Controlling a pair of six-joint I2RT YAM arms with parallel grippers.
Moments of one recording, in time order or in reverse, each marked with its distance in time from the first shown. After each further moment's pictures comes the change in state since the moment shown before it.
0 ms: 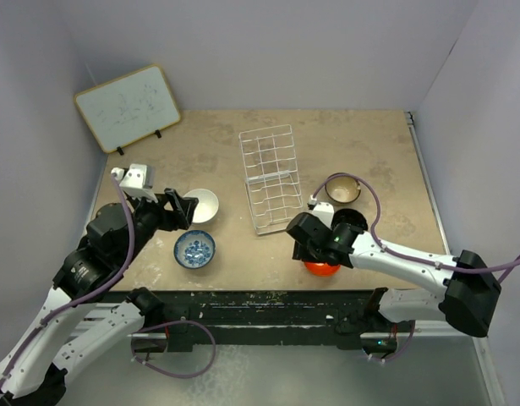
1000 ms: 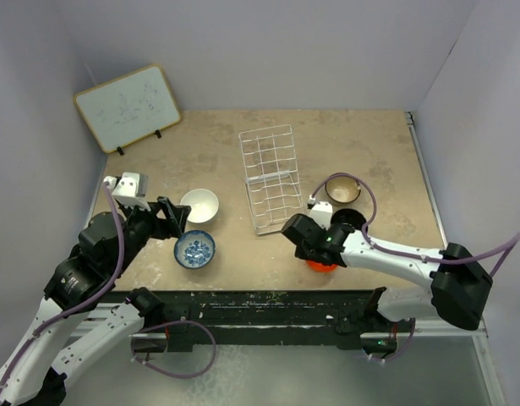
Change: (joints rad) left arm 0.000 -0.073 0.000 -0.103 -0.022 0.000; right arm 0.003 0.097 -0.013 0.068 0.098 0.039
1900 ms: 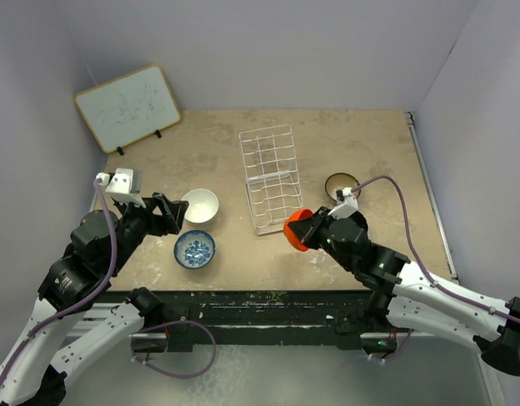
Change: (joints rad) left arm 0.000 0.018 0.057 -0.004 -0.007 0.002; right arm 0.002 -0.538 -0.152 0.352 -0.068 -0.030
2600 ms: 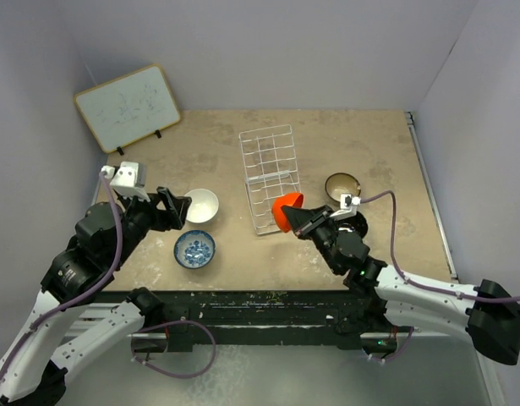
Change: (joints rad) left arm 0.000 0.054 0.040 0.000 0.003 0.009; right arm 0.003 0.152 -0.298 0.956 0.082 -0.022
